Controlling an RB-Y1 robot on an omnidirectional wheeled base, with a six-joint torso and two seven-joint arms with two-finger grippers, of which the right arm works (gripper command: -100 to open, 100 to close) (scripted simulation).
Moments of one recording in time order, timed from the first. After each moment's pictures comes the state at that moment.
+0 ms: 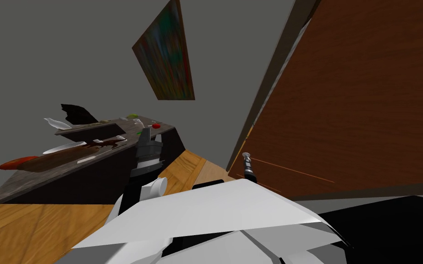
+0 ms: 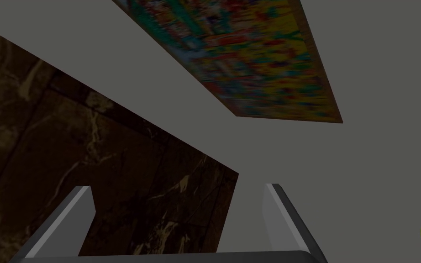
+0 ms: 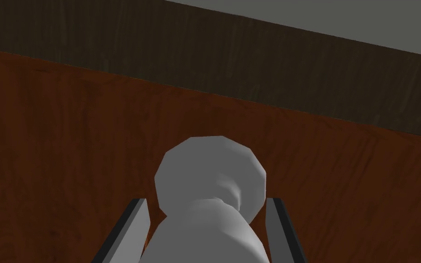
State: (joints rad) arm 0.15 -0.15 -0.32 -0.81 -0.19 -0.83 0.17
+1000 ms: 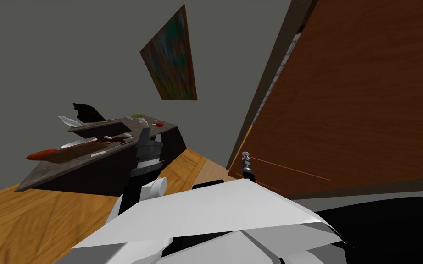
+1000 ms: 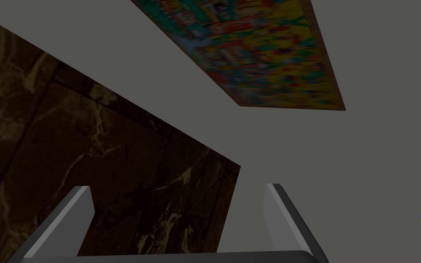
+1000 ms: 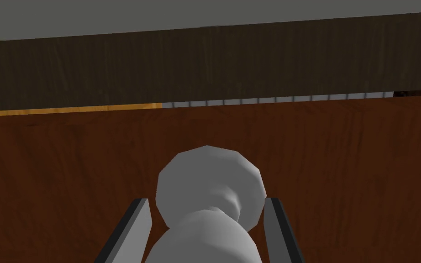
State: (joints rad) arm 0.11 -0.16 -0.30 -0.78 -0.21 -0.83 -0.06
